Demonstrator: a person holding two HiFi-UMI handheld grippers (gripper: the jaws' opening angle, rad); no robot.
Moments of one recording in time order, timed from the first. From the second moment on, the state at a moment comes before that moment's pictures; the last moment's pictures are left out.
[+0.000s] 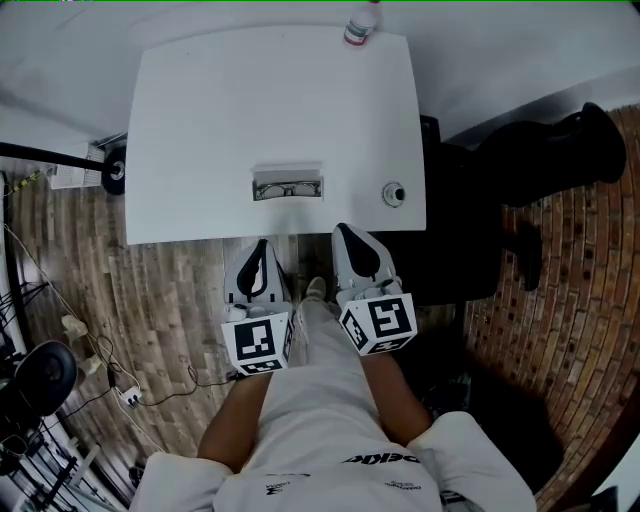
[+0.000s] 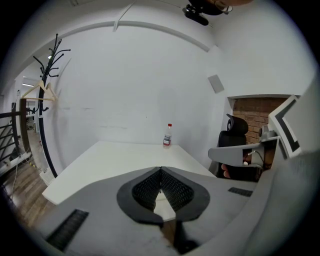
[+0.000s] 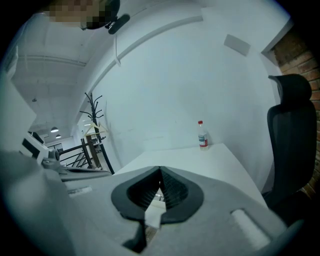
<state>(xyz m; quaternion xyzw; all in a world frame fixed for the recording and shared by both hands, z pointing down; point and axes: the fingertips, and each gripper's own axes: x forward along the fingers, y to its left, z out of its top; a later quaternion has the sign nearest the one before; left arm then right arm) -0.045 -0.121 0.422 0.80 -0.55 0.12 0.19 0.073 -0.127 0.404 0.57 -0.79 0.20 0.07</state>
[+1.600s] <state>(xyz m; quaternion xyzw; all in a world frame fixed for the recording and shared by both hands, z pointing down) -0.088 -0.199 0.574 0.76 -0.56 0.19 0.26 0.070 -0.252 0.540 0.58 -0.75 0.29 0.13</state>
